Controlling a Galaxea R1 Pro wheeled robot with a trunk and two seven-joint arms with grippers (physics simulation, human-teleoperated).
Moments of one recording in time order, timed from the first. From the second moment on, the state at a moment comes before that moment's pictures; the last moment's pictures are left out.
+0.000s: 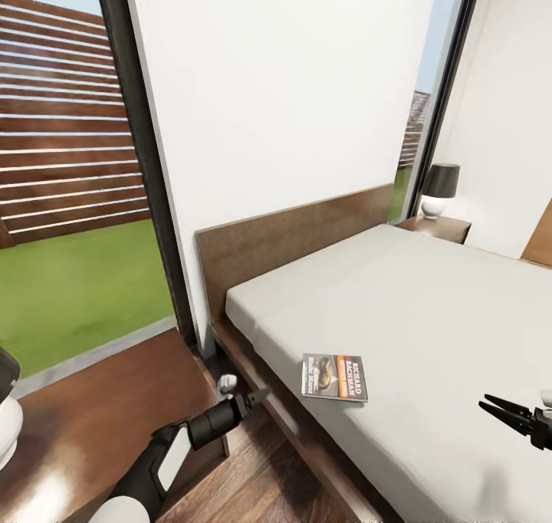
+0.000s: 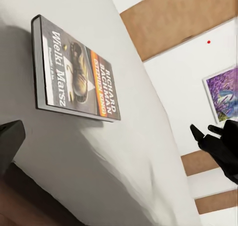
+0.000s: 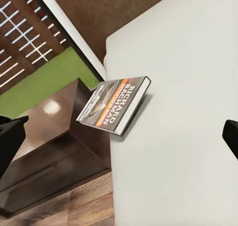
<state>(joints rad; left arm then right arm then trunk) -0.50 -0.10 0.15 -0.64 0.33 0.43 -0.97 -0.37 -0.70 -0.24 -0.61 -0.51 0.20 1.40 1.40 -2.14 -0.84</state>
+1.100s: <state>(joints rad) -0.54 0.02 0.16 -0.64 0.65 0.51 -0.90 -0.37 -0.70 -0.24 -0.61 -0.51 0.20 1.40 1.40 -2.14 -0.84</state>
